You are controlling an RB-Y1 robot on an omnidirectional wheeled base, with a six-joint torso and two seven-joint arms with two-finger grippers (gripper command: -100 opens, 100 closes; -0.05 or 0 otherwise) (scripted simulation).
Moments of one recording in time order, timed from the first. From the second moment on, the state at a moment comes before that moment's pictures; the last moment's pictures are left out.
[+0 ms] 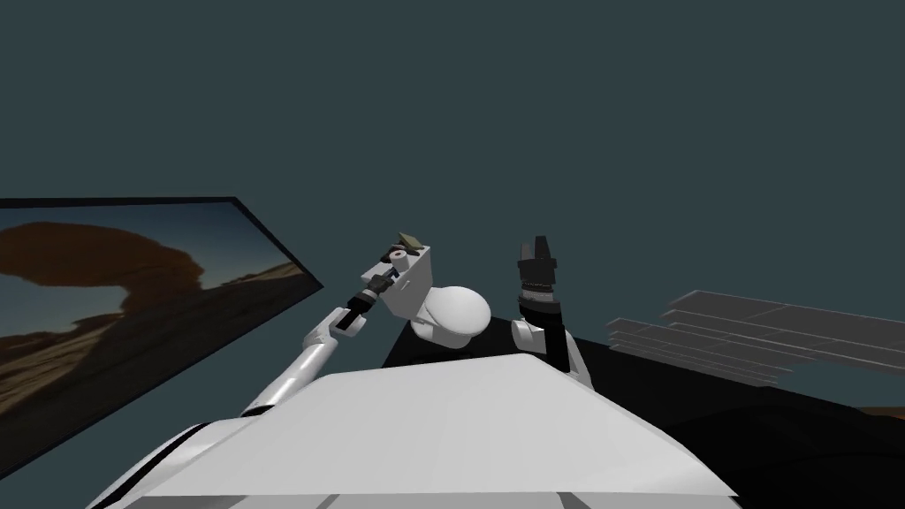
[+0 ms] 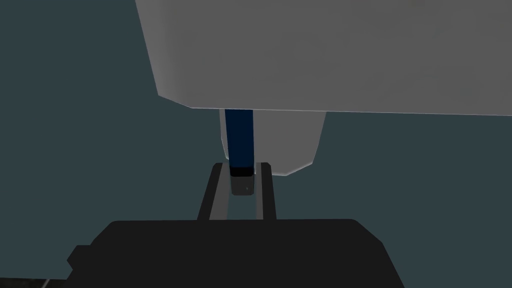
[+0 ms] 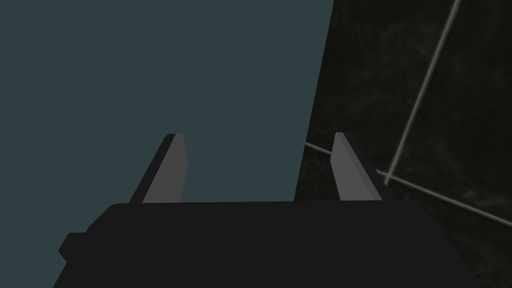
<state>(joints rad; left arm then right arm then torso) -0.09 0.44 -0.01 -1.14 -0.43 -0.63 -0.66 0.46 -0.03 -0.07 -2.36 0.12 -0.47 0.04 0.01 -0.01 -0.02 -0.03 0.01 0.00</state>
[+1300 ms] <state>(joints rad) 0.27 0.46 0.12 -1.50 -0.48 -0.56 -0.61 0.46 -0.03 -0.07 -2.36 0.12 -0.47 0.04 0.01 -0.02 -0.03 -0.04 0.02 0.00</state>
